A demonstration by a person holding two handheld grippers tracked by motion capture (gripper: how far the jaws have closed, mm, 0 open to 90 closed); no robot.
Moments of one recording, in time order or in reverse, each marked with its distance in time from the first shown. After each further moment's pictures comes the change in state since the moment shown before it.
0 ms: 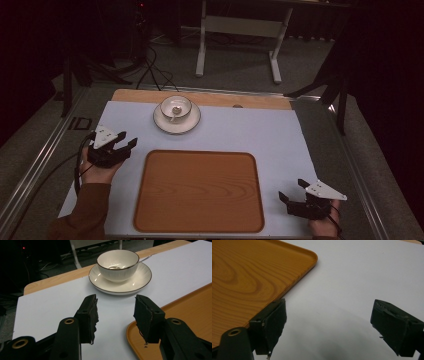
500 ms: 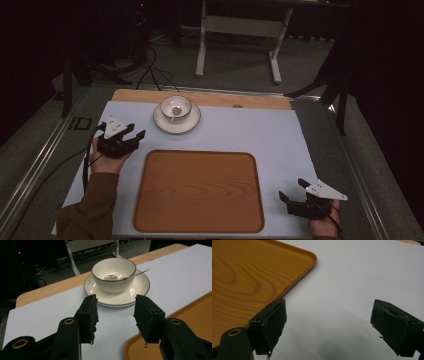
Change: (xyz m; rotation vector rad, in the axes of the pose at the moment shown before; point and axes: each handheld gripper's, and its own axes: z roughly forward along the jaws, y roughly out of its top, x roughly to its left) left arm -0.004 0.020 0.022 -0.014 -0.020 0.024; right arm -0.001 0.000 0.000 -0.007 -0.001 0.001
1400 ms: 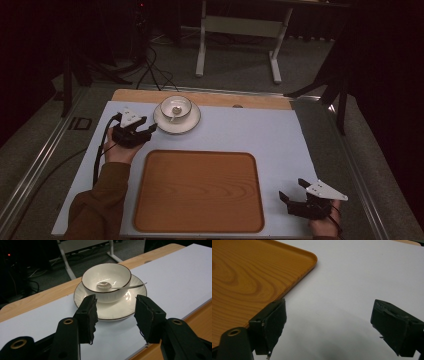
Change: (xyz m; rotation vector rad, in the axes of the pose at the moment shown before) left arm -0.007 0.018 0.038 0.012 -0.045 0.028; right arm 0.000 0.000 0.000 -0.005 0.003 -0.001
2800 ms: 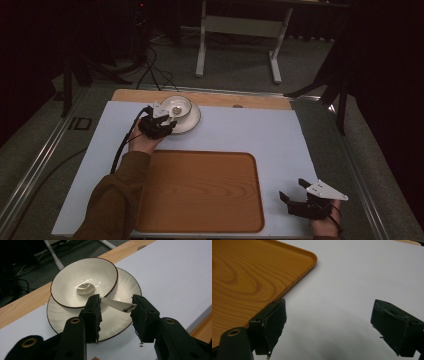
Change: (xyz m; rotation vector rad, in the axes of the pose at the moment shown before) left arm -0.024 0.020 0.071 0.116 -0.042 0.100; right arm -0.001 0.000 -0.001 0.005 0.002 -0.001
